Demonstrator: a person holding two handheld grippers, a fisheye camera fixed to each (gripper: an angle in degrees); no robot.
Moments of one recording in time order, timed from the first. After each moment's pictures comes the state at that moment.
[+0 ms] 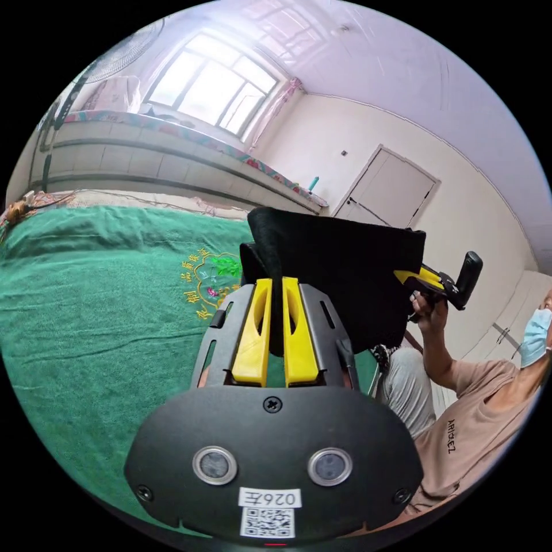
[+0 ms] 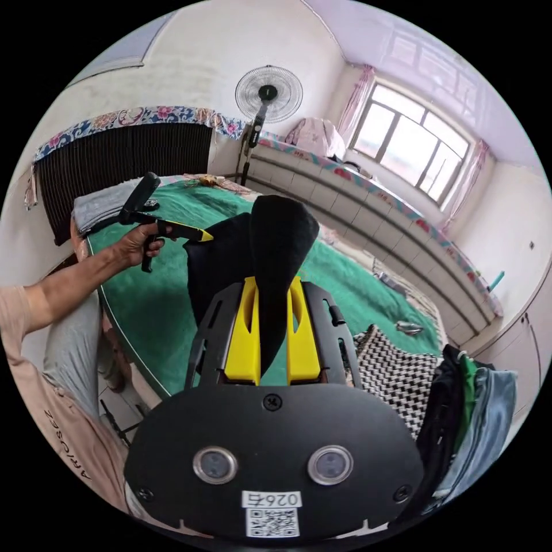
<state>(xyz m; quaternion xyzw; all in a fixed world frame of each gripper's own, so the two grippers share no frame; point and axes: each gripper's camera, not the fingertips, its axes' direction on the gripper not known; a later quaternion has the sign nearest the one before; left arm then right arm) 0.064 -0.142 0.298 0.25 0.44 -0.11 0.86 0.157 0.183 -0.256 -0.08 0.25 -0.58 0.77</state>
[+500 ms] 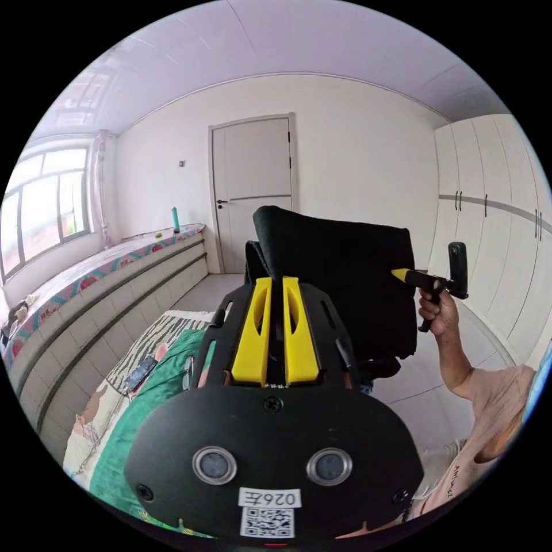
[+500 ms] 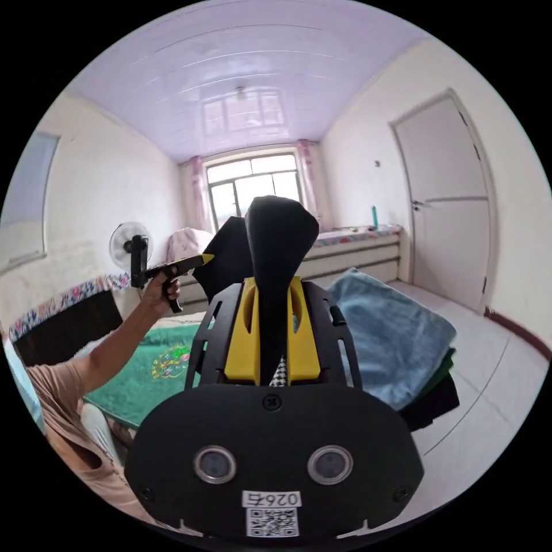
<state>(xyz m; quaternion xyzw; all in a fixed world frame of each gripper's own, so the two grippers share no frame) 0.521 -0.385 0.017 0.38 0.44 0.26 0.77 0.270 0.122 -0.771 0.26 0.25 -0.33 0.87</state>
